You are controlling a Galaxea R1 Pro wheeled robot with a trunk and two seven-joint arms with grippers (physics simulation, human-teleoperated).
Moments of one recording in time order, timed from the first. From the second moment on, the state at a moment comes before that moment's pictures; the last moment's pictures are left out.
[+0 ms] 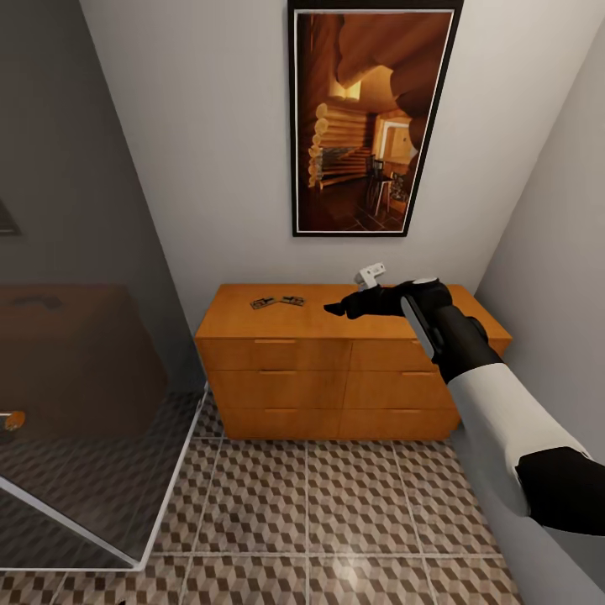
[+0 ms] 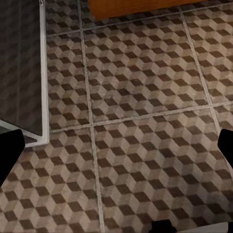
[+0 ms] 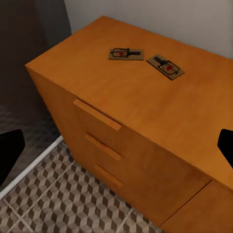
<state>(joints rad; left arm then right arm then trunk) -0.35 0.17 -0.15 0.08 0.07 -0.76 -0.13 -1.20 -0.05 0.25 -0.92 0.01 0.69 0.60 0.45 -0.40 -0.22</state>
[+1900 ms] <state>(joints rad) -0.35 0.18 -0.15 0.08 0.07 -0.75 -0.12 -1.19 -0.10 0.25 -0.91 0.01 0.69 0.59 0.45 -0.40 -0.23</state>
